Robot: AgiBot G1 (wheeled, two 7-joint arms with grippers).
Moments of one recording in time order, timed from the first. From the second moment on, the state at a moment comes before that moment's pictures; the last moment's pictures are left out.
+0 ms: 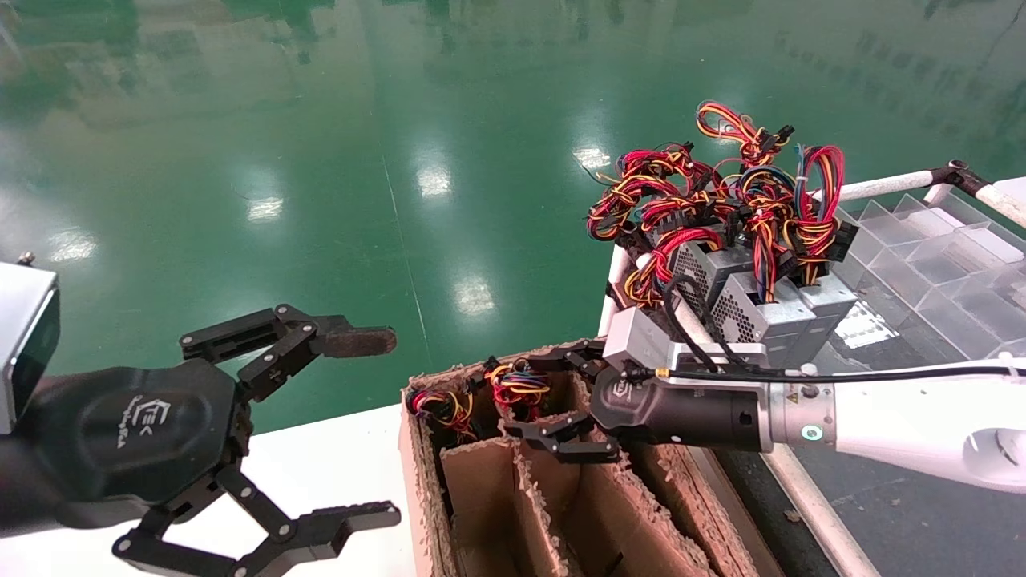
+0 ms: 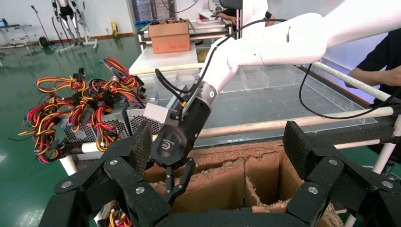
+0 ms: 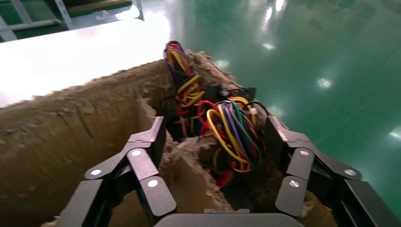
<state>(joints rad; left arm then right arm) -1.08 0.60 0.30 -1.28 0.72 1.49 -0.17 1.40 -1.11 -0.54 0.43 -1.19 -1.38 -0.25</state>
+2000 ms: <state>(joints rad) -1.08 0.60 0.31 -1.28 0.71 1.49 -0.17 1.42 -0.86 -0.29 0.69 -0.89 -1.37 -0.36</state>
